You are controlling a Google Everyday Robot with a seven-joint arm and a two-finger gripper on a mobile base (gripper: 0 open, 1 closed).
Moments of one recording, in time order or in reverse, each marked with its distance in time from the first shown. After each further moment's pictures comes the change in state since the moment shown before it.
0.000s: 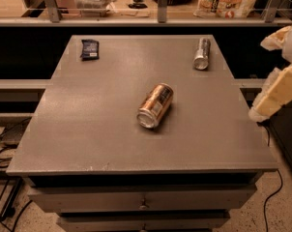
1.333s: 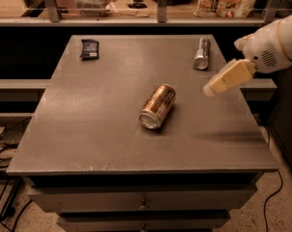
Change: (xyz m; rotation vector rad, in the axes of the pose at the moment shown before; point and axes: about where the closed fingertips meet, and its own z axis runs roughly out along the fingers) arm -0.043 -0.064 0.077 0.053 -0.306 0.212
